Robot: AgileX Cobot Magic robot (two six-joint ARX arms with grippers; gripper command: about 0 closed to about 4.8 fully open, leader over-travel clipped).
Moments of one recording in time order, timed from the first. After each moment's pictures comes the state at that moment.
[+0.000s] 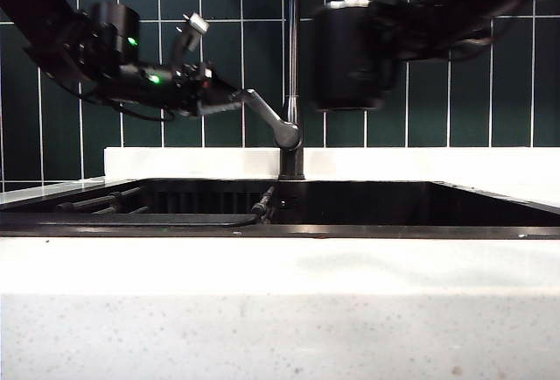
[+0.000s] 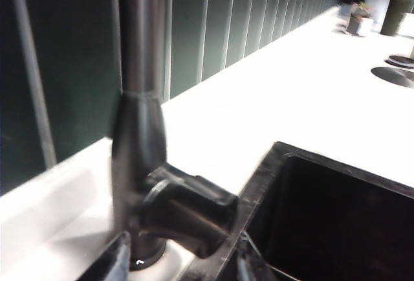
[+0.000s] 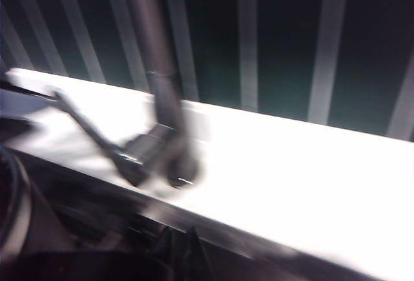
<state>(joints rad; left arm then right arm) -0.17 2.18 1.66 0.45 0.94 0.05 0.27 1.57 1.04 0.40 -0.11 0.04</state>
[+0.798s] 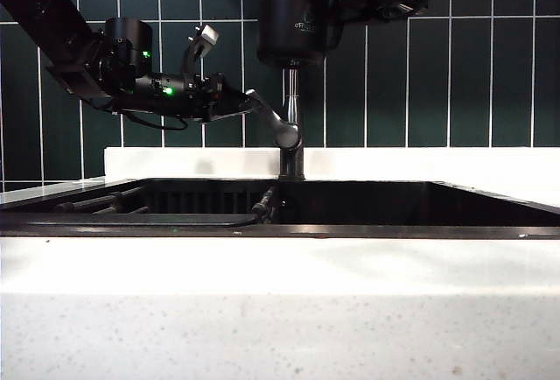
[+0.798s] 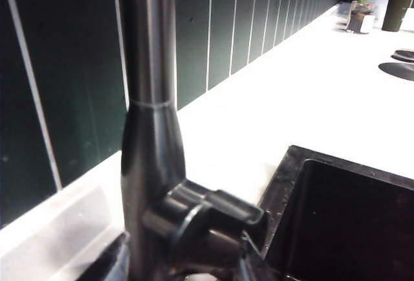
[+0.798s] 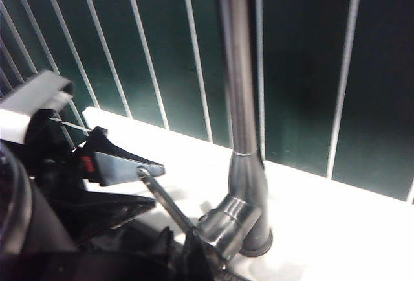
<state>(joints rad) -0.18 2.27 1.77 0.47 0.94 0.07 0.36 1.68 1.37 0.20 -0.15 0.07</state>
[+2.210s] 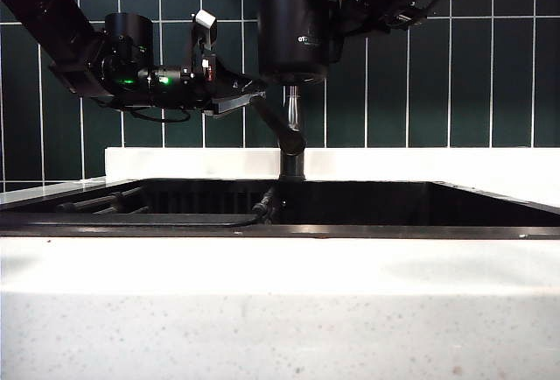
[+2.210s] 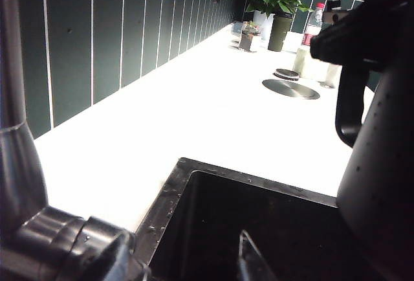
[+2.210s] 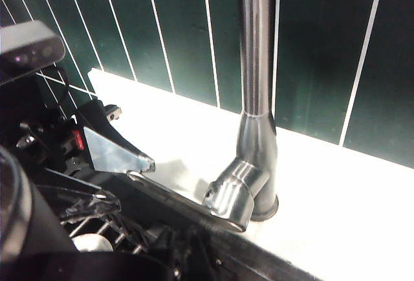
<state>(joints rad) -0.19 2.27 1.78 0.54 1.23 -0.11 0.36 1.68 1.37 0.11 -0.18 0.04</state>
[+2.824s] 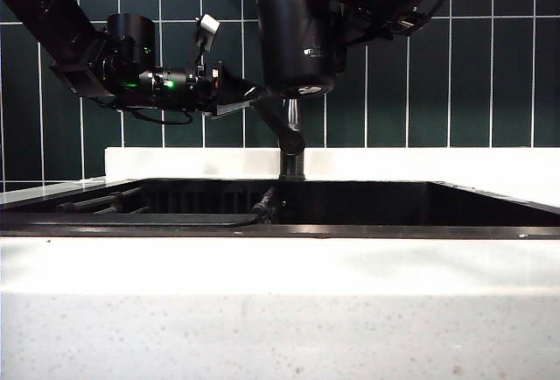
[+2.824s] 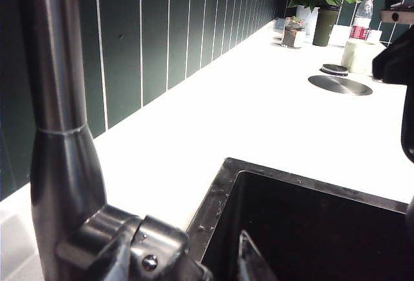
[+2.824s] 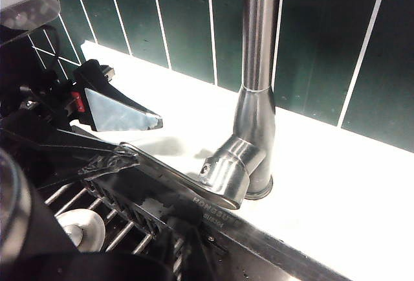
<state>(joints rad) -0.19 2.27 1.78 0.52 1.10 -0.02 0.36 1.68 1.37 0.06 -0.18 -0.01</state>
